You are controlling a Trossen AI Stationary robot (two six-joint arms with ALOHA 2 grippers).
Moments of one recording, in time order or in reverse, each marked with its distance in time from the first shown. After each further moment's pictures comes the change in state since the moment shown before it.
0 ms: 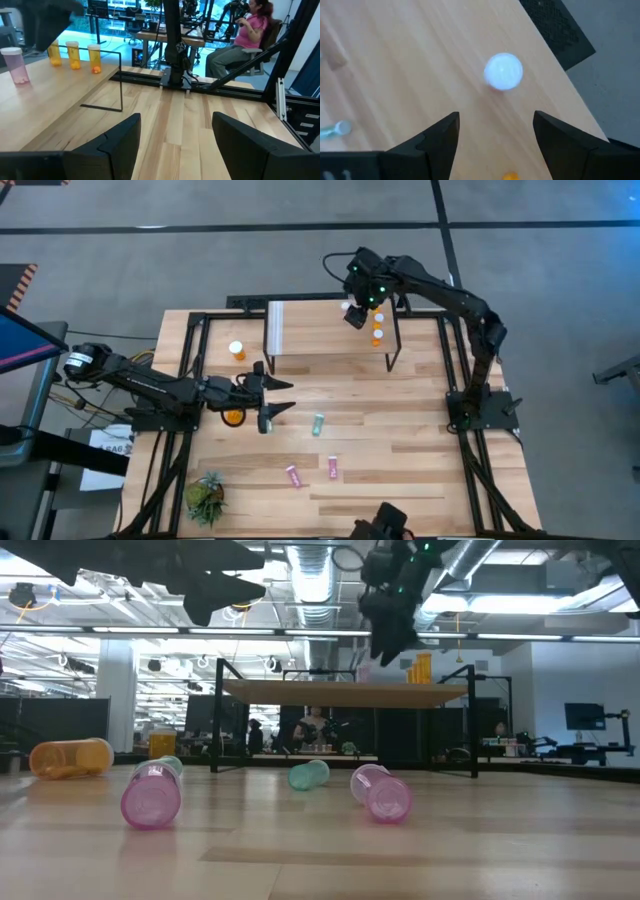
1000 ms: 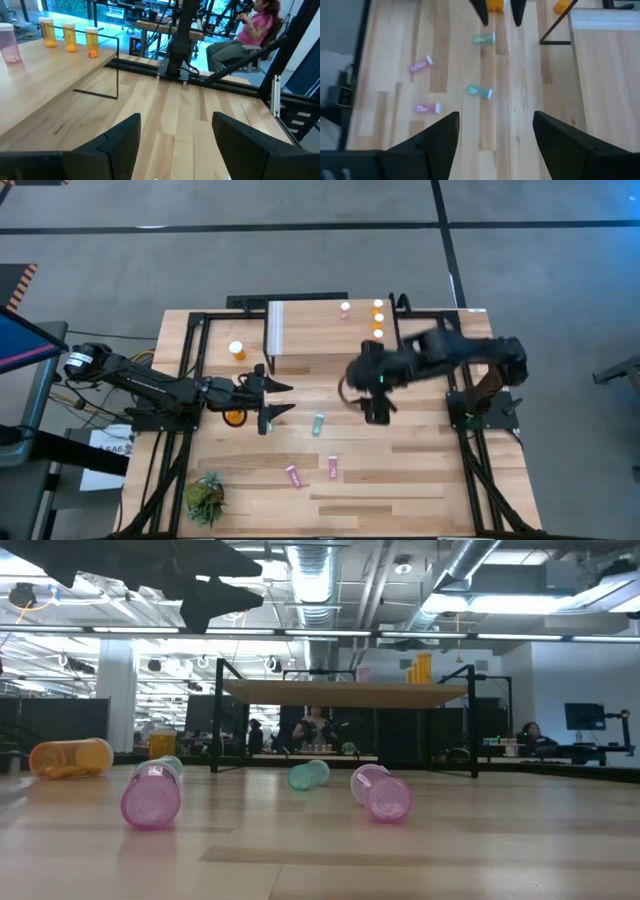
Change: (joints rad) left arm -0.005 0.000 0.000 -0.049 0.012 -0.081; right arm 0.810 -0.150 0.204 -0.222 0.236 0.213
